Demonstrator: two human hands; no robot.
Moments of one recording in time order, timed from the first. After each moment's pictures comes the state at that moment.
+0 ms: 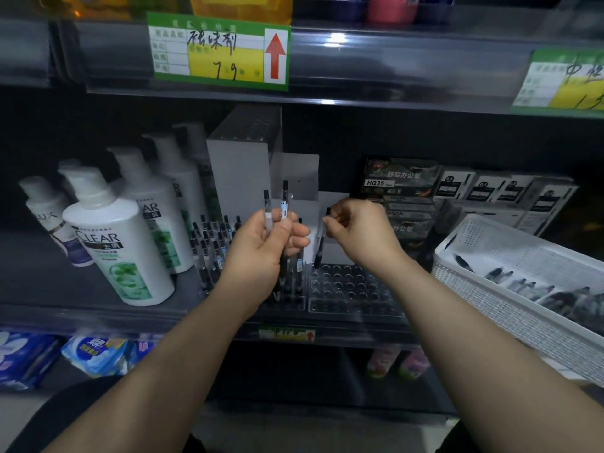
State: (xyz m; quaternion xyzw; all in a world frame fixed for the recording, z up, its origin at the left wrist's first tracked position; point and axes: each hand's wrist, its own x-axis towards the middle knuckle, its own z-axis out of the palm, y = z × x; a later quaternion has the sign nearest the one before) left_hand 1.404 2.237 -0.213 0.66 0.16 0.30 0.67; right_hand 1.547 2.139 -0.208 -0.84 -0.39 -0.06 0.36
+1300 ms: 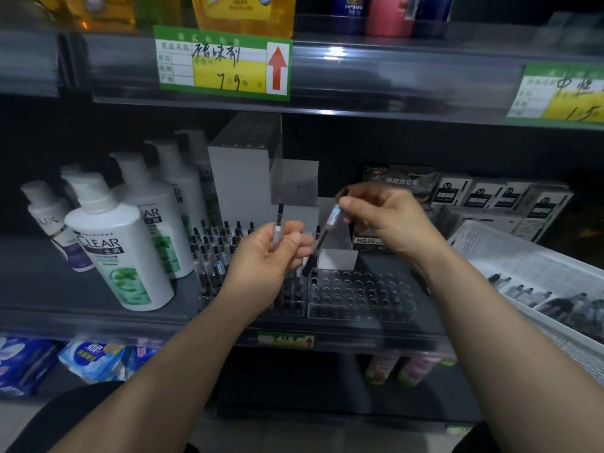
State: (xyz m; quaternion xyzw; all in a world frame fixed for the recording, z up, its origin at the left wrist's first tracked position) left_hand 1.403 2.236 -0.218 0.69 0.17 0.26 0.65; right_hand 1.546 2.110 -0.166 -0.70 -0.35 0.15 0.60
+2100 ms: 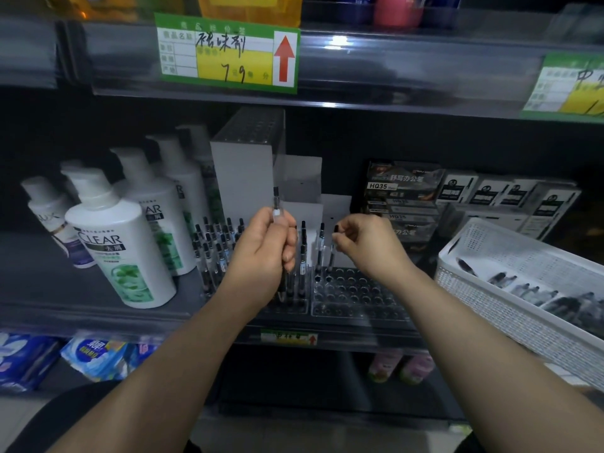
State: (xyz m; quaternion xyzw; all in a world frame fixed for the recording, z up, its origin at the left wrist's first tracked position) left_hand 1.401 2.238 -0.208 0.68 0.12 0.29 0.67; right_hand 1.554 2.128 -0.224 -0.85 -0.40 -0.03 0.35
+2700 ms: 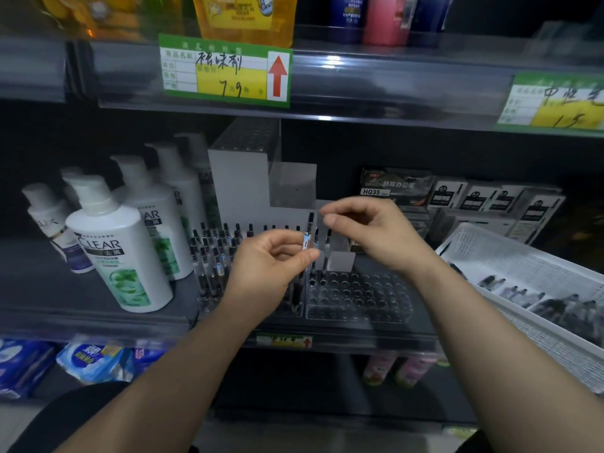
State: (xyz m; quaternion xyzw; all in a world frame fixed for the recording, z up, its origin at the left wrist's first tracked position) left_hand 1.399 2.227 -0.210 0.72 0.17 0.30 0.60; right_hand 1.531 2.108 -0.170 -0.71 -0.43 0.13 0.54
